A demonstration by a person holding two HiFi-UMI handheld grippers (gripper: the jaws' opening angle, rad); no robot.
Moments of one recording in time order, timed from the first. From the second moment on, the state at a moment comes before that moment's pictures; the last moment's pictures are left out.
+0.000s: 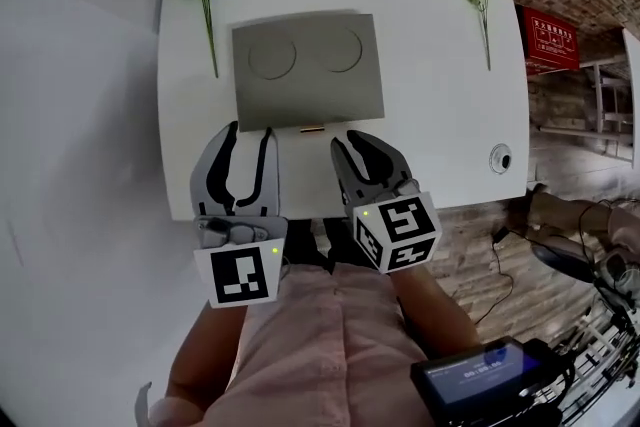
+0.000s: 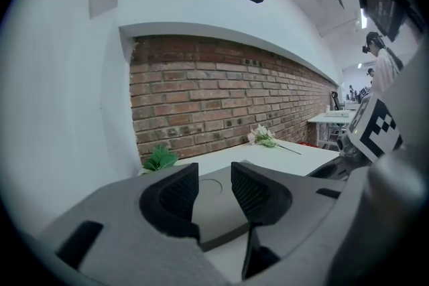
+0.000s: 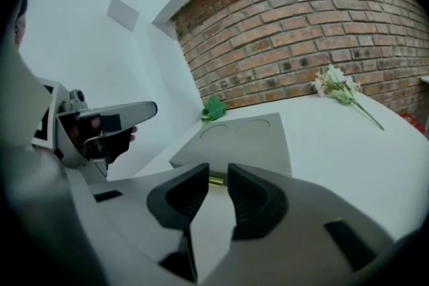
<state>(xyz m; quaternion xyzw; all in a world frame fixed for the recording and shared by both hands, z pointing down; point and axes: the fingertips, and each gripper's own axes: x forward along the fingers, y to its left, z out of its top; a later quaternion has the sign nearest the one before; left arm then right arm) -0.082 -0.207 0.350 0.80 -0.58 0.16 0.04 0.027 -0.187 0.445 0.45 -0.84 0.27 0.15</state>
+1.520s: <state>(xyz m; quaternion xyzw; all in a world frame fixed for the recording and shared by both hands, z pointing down) -0.122 -0.220 0.393 0.78 -0.59 0.19 0.07 -0.014 -0.196 0.513 0.32 -0.81 0.46 0.17</state>
